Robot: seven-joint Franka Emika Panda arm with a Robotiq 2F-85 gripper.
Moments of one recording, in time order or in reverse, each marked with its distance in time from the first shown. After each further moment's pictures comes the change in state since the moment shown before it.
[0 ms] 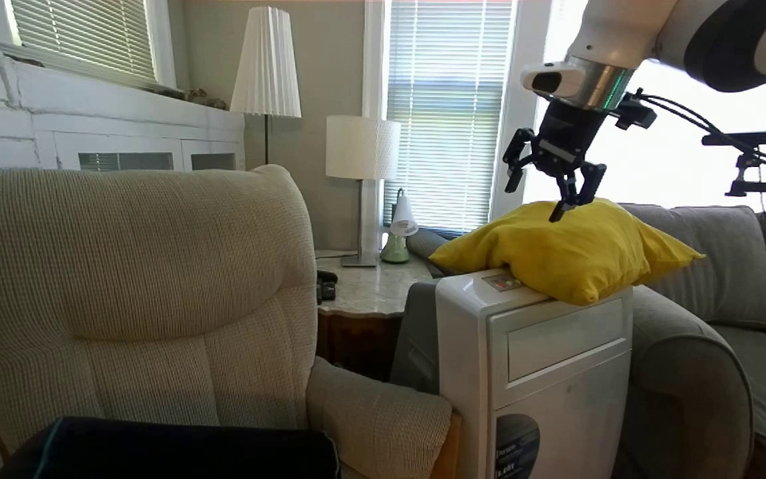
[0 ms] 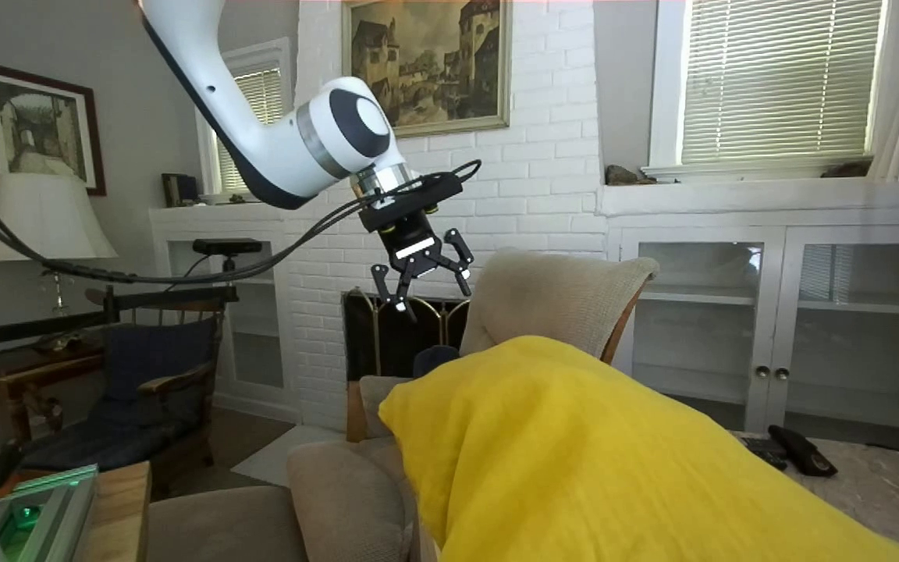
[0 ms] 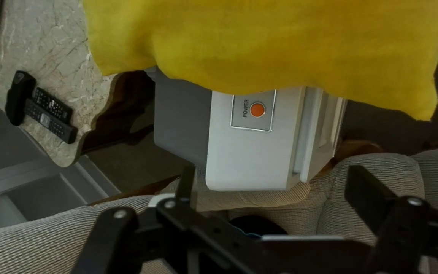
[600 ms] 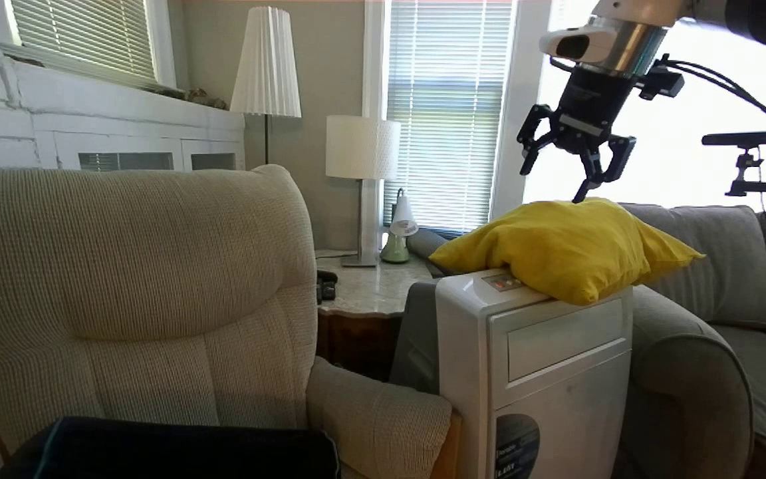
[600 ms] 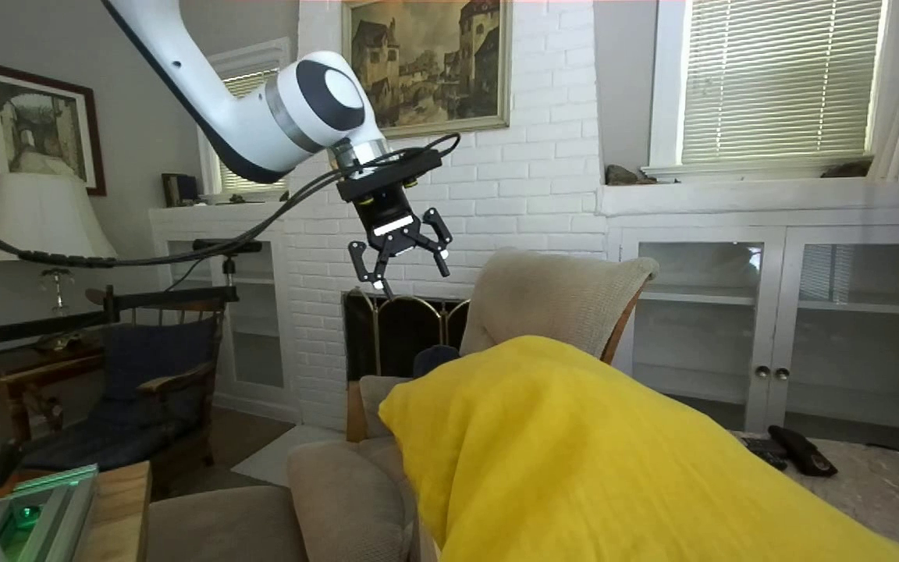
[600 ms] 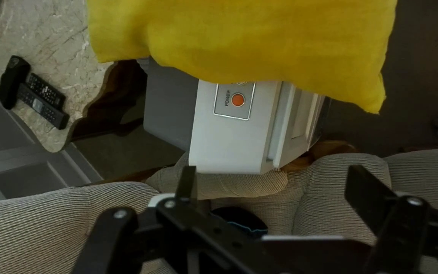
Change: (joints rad) arm 0.050 -0.124 0.017 -0.041 0.115 -0.099 -0.119
